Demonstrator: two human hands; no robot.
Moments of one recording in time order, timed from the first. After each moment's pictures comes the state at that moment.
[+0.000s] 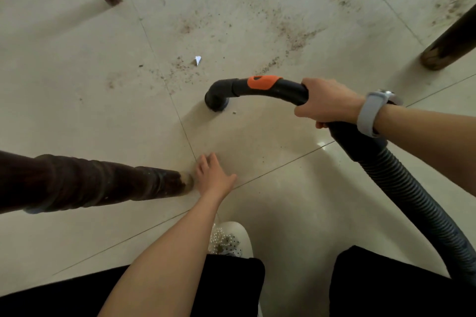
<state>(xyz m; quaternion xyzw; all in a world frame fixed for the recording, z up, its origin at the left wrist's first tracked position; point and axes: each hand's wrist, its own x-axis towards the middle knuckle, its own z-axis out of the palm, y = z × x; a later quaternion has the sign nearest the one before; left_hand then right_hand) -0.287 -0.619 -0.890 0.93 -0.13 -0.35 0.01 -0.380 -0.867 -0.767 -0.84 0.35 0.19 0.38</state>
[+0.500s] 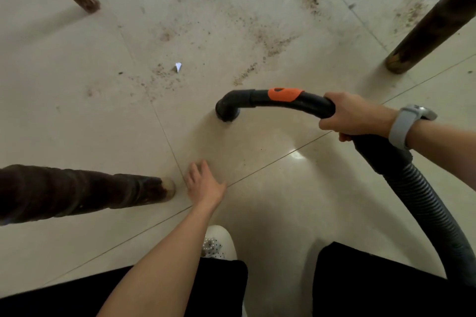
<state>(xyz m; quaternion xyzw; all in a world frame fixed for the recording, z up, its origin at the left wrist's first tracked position) -0.310 -0.625 -0.896 0.94 -0.13 -0.33 0.00 -0.456 -0.905 -0.776 -0.80 0.39 0.19 0.40</state>
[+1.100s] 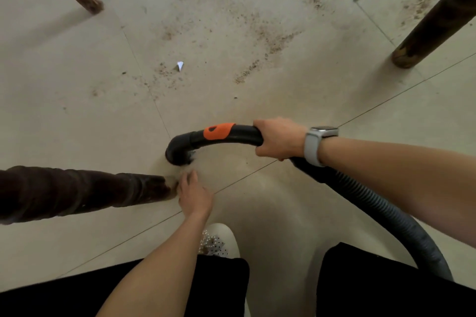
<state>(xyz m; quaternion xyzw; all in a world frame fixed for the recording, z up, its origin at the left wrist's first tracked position) -0.310 -0.594 -0.895 0.96 -0.09 -0.27 0.05 -0.388 -0.822 -0.793 -0.86 0.23 0.24 0.38</state>
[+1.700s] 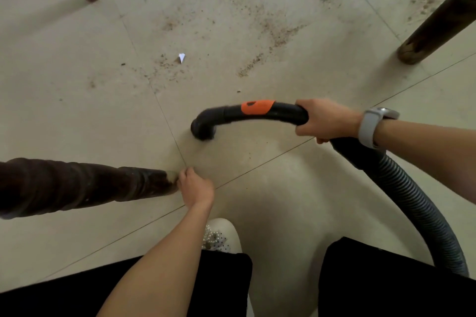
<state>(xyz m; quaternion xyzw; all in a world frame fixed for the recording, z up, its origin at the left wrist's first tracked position) -0.305 -0.601 -0.899 0.96 -0.02 -0.24 0.11 -0.422 -0.872 -0.790 -0.83 0.30 0.24 0.40</state>
